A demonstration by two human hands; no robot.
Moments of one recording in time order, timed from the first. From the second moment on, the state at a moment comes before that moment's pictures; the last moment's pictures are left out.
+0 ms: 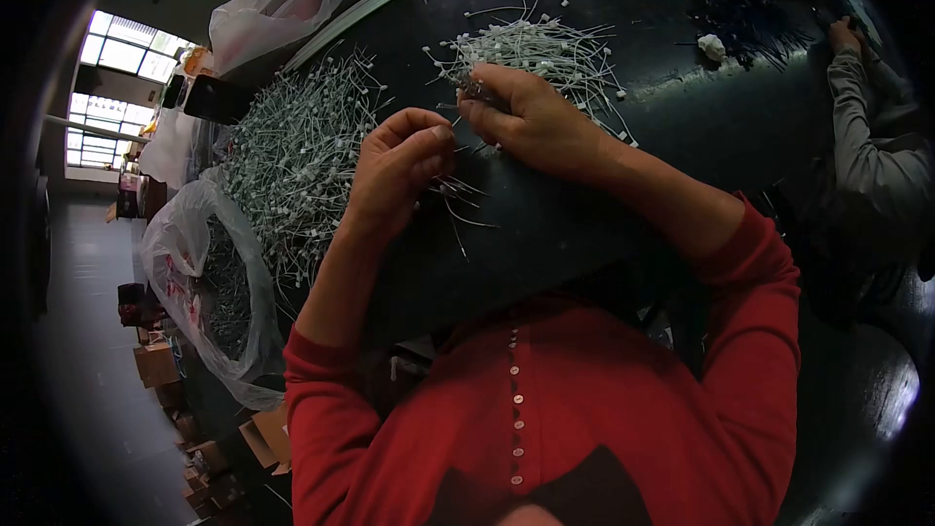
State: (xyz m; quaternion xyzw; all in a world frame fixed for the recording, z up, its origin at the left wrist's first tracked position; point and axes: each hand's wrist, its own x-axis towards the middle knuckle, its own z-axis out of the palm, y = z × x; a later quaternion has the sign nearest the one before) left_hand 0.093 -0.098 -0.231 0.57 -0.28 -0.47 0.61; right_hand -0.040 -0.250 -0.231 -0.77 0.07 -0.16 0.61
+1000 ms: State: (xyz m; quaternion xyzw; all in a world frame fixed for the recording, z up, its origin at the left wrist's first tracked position) left_hand 0.092 -0.099 -0.227 0.59 -0.26 -0.45 0.62; right_hand -0.042 -0.254 -0.227 -0.80 0.06 -0.18 0.56
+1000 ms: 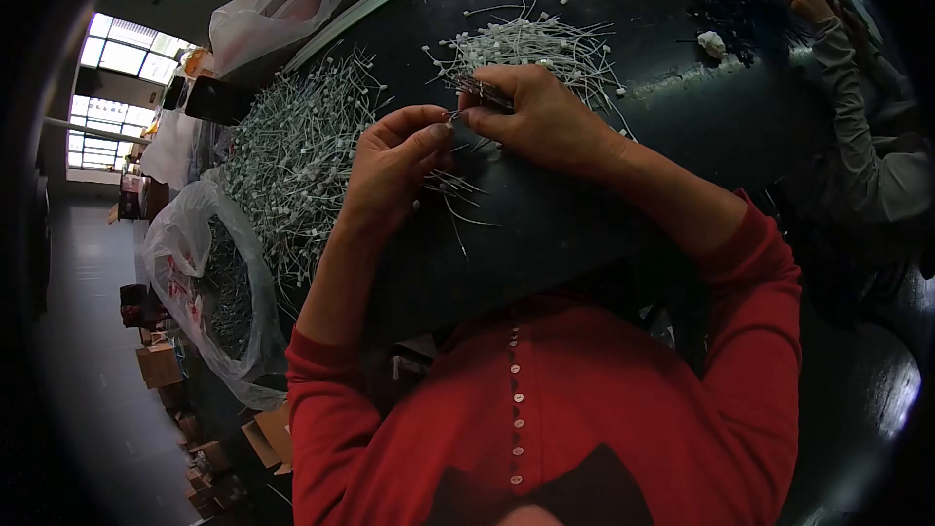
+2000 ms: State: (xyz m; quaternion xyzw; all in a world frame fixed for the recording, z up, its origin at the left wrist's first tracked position) left_hand 0.089 -0.099 -0.230 0.52 -0.20 -0.53 0.64; right_hand -0.043 -0.258 -0.228 -0.82 0.03 -0.16 0.55
